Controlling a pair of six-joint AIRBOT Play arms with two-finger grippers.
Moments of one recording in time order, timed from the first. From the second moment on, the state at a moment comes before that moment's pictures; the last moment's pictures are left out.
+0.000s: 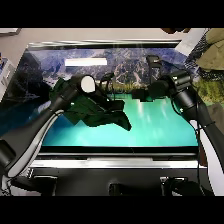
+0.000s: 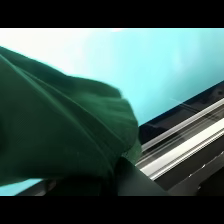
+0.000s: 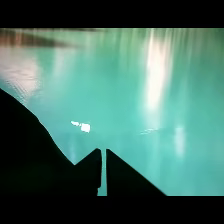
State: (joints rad) left arm -0.65 -1.74 1.78 1.11 -1.30 -1.91; right arm 0.39 -1.31 1.41 1.55 -1.15 -1.26
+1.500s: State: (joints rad) left arm 0.18 -1.50 1.76 1.36 -1.54 -1.76; right arm -0.11 -1.50 0.84 2.56 -1.14 -1.86
